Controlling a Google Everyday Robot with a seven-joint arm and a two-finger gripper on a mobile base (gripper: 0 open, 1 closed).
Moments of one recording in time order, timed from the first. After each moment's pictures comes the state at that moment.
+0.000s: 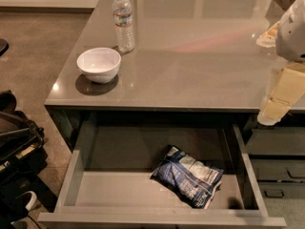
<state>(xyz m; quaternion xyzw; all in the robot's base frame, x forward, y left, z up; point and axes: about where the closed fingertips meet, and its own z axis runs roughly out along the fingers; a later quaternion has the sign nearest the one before) 0.438 -0.217 0.977 -0.60 0.78 -0.04 0.16</state>
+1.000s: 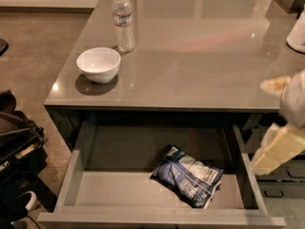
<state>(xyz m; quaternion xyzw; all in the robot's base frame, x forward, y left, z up) 0.391 -0.216 0.911 -0.56 0.80 0.01 0.23</state>
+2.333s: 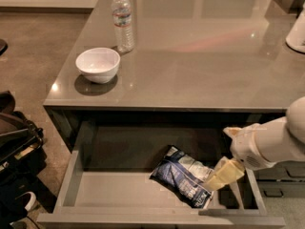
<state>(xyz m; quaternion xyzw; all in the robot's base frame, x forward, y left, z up) 0.415 -0.187 0.738 -0.48 0.83 0.13 0.25</state>
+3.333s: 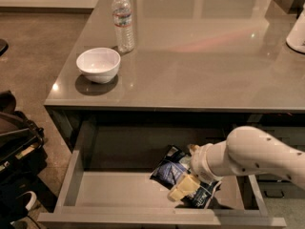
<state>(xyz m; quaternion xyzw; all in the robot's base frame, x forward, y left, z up) 0.432 -0.097 0.633 -0.50 0.81 0.18 0.25</state>
